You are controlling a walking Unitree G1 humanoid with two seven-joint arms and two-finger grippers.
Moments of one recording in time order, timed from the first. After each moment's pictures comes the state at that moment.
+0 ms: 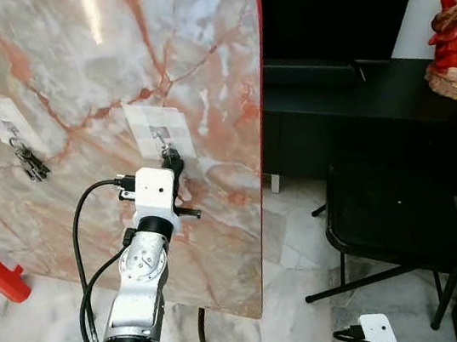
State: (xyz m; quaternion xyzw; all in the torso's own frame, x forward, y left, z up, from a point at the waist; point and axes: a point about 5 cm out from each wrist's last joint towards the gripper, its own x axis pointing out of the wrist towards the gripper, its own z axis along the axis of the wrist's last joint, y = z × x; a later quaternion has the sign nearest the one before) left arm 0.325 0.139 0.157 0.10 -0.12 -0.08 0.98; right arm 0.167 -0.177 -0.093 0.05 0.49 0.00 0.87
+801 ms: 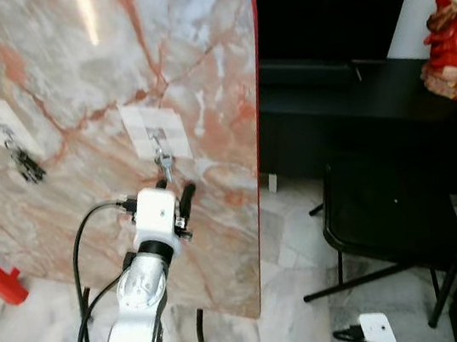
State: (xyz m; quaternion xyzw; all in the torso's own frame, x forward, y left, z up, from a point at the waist) left arm 0.290 0.155 0.122 0.11 -0.06 -0.08 0.99; right arm 0.167 -0.176 -0.093 0.05 0.49 0.00 0.87
